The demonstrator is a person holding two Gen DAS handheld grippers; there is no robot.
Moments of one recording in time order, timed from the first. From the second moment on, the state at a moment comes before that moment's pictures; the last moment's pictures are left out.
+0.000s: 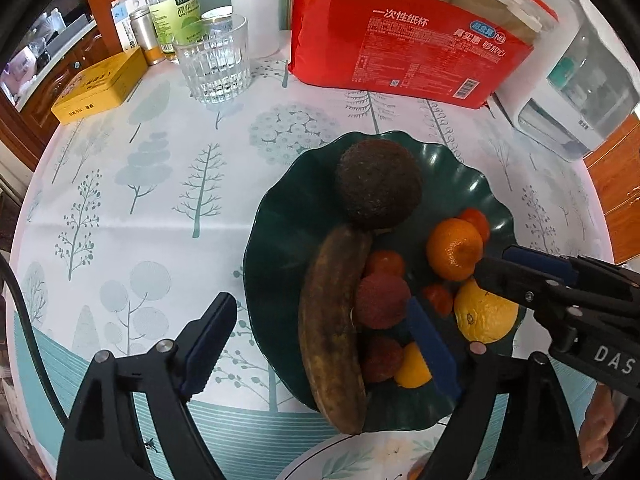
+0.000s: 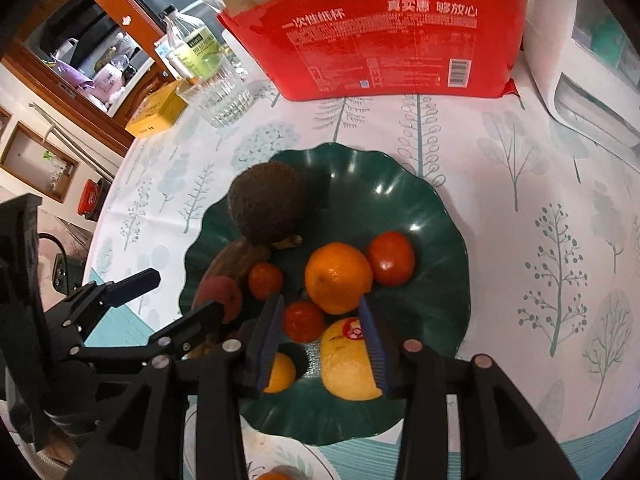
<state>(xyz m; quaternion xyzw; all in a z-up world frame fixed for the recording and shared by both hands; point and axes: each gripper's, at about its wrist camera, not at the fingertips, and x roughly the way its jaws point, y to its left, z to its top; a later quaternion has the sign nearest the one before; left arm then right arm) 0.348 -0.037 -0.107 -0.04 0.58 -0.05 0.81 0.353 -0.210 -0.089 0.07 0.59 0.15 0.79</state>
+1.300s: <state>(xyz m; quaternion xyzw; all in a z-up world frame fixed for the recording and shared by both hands) 0.240 -0.020 0.009 -0.04 0.47 -0.11 0.87 0.233 -0.213 0.013 0.07 0.50 0.11 0.86</state>
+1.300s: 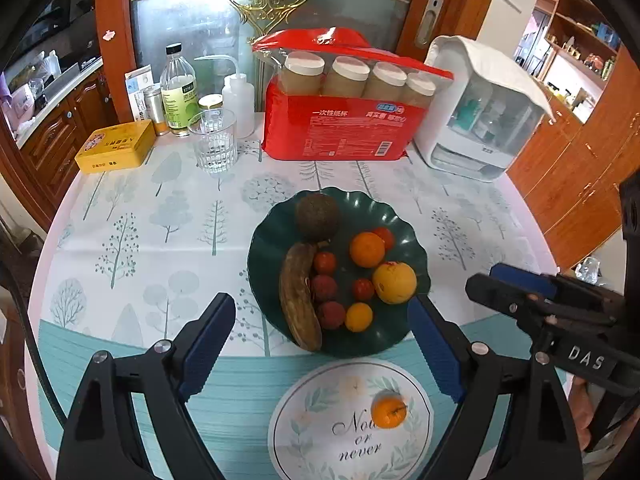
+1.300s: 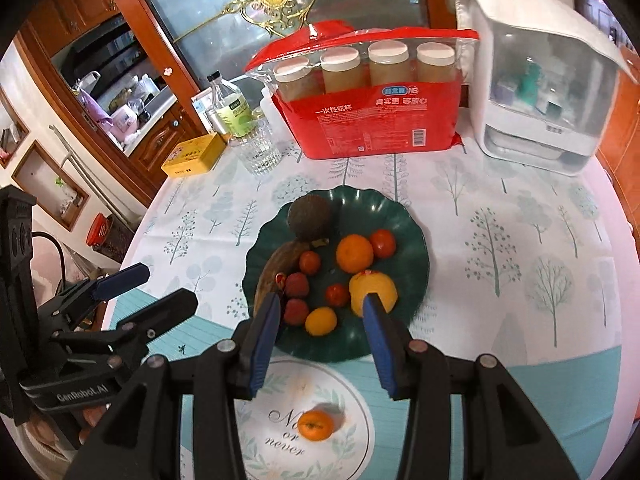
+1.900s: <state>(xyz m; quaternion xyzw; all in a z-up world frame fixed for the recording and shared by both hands) 0.161 -0.013 -0.055 -0.03 0.48 -0.12 0.87 0.134 -0.207 -0.057 0.06 0.49 0.06 0.87</state>
